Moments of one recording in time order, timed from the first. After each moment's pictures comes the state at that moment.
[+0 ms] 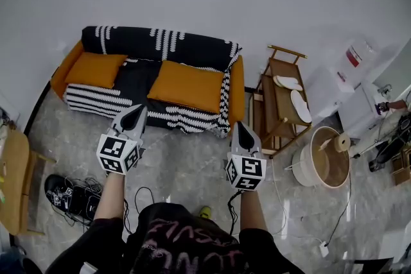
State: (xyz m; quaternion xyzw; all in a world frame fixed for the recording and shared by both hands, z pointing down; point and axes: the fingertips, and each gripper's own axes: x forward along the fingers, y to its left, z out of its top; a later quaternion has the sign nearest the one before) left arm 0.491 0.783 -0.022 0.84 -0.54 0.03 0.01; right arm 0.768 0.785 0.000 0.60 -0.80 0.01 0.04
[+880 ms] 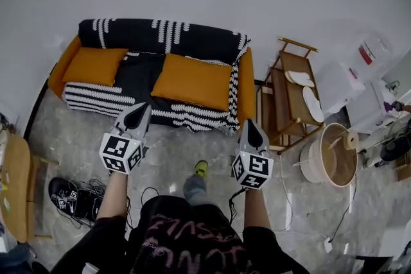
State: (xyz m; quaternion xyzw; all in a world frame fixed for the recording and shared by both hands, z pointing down) left arm 0.459 0.703 0.022 0.85 -0.52 0.05 0.03; right arm 0.753 0.707 0.042 0.64 -0.77 0.04 0.04
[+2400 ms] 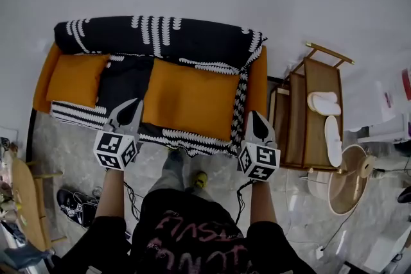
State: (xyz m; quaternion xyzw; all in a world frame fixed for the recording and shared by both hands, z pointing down) left arm 0.475 0.323 0.119 0.82 -0.54 0.13 0.12; right arm 0.802 0.315 0.147 0.61 -0.77 0.14 0.11
